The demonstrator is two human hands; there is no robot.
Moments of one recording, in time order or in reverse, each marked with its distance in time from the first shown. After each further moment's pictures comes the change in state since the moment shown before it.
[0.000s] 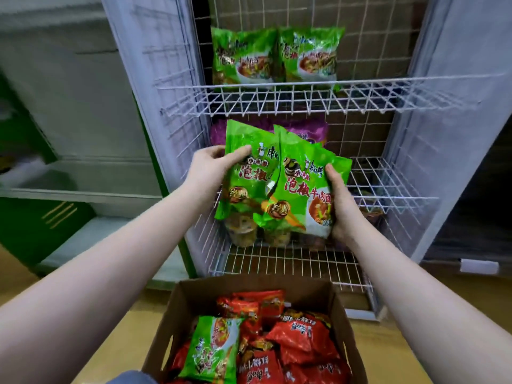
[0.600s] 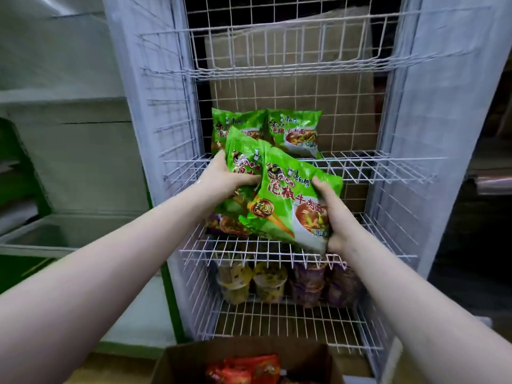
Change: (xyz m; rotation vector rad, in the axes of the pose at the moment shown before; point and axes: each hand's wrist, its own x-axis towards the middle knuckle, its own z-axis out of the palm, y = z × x) left_hand 0.020 0.099 0.019 0.185 -0.123 0.144; right_hand -0.008 -0.094 0.032 -0.026 -0.112 -0.038
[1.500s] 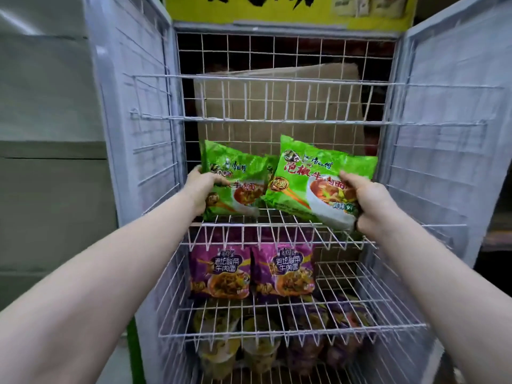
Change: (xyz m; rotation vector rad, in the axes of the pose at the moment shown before) left_hand 0.177 -0.004 -0.055 -0.370 0.095 -0.153; right_hand 0.086 -0.119 0.020 -0.050 0.421 -0.324
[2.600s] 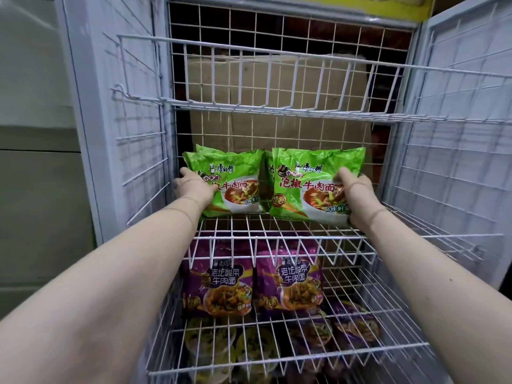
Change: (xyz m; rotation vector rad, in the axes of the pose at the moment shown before) left_hand 0.084 -0.030 -0.008 0.781 0.311 0.016; right_hand 0.061 0.029 0.037 -0.348 0.156 -0.152
